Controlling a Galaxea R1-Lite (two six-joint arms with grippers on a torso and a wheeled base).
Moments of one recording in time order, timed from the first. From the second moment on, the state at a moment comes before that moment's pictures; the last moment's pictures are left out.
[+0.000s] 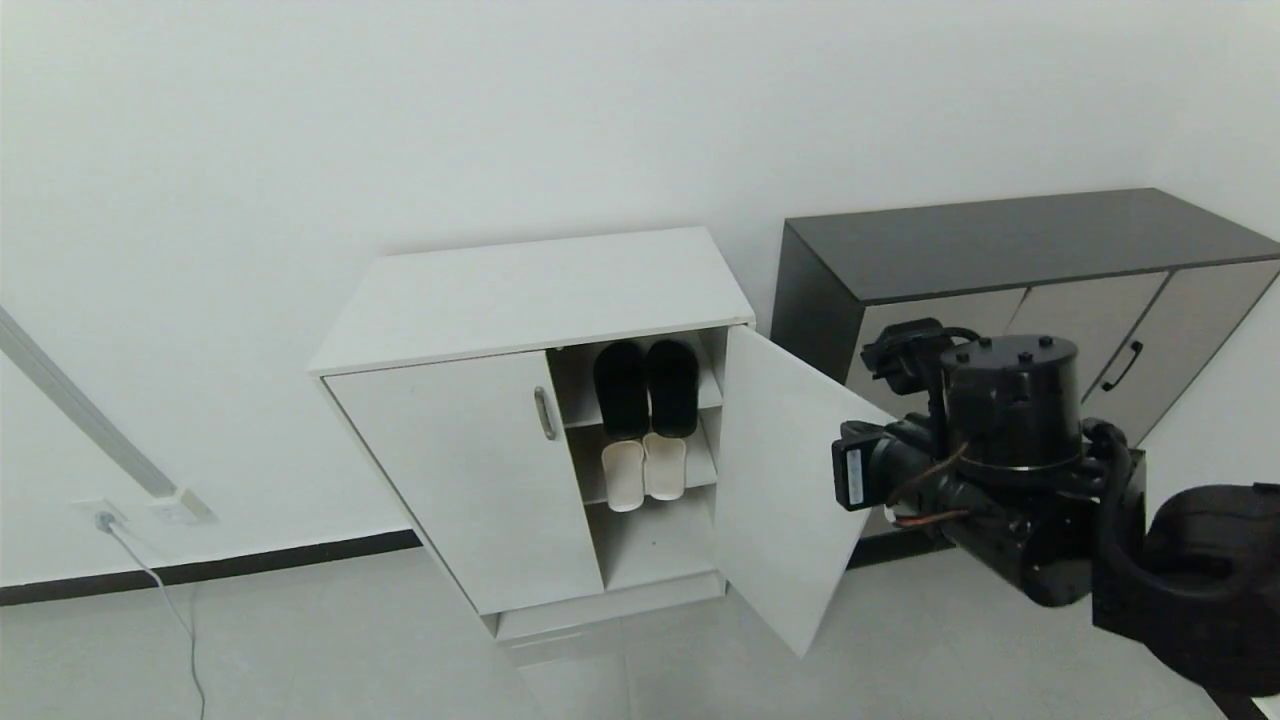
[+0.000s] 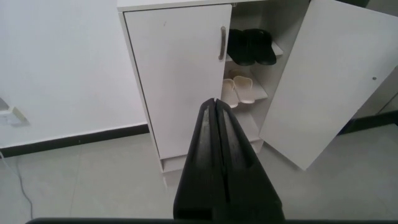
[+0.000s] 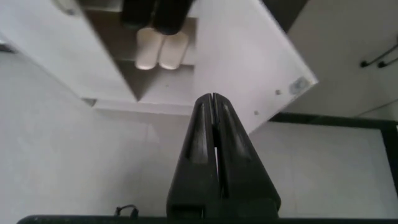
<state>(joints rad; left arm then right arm) 0.00 0.00 0.00 0.00 0.01 0.00 0.71 1.73 -0.87 -0.58 -0.48 0.09</state>
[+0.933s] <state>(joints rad) 0.00 0.00 0.00 0.00 0.01 0.00 0.40 2.05 -1.37 -0.42 -0.28 0.03</state>
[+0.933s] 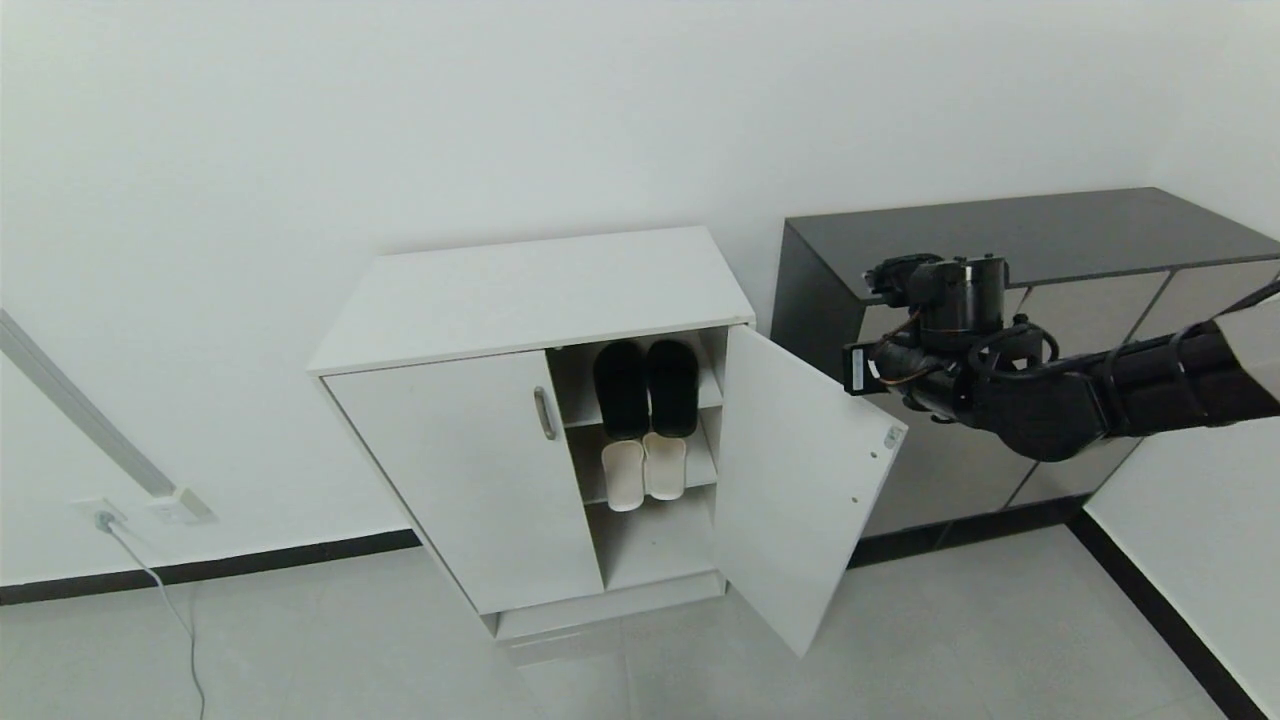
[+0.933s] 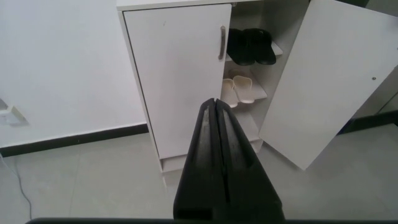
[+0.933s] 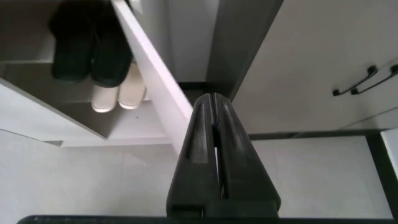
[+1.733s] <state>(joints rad) 0.00 0.00 0.00 0.00 0.01 0.00 0.38 2.17 -1.39 -0.42 -0.27 0.04</state>
